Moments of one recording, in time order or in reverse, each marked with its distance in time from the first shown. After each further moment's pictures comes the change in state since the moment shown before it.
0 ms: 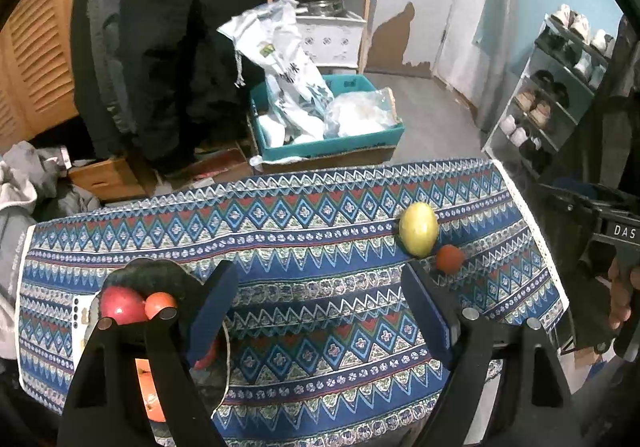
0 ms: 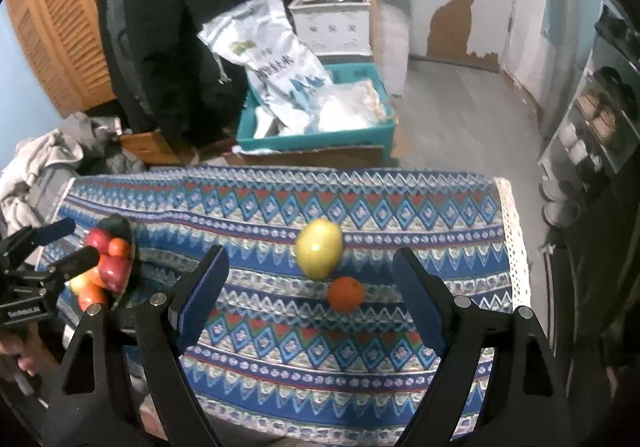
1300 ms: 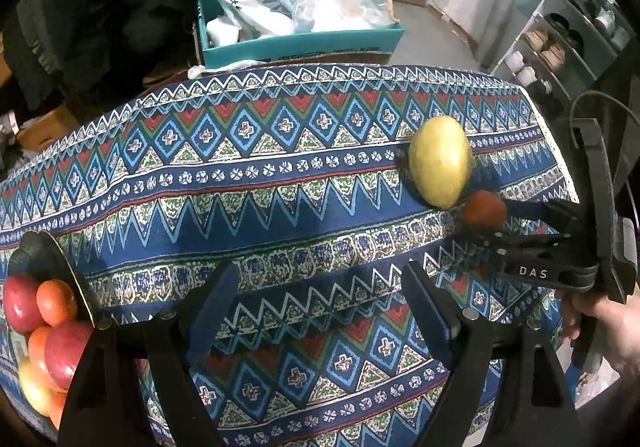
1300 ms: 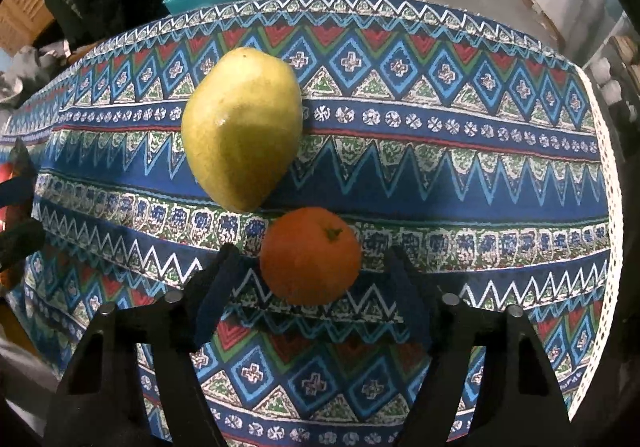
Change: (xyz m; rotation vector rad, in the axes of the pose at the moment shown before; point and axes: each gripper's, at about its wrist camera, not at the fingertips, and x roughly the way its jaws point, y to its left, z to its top) left arm 0.152 -0.030 -0.026 0.011 0.262 -0.067; right arm 0.192 -0.035 -0.071 0.006 0.347 -0.024
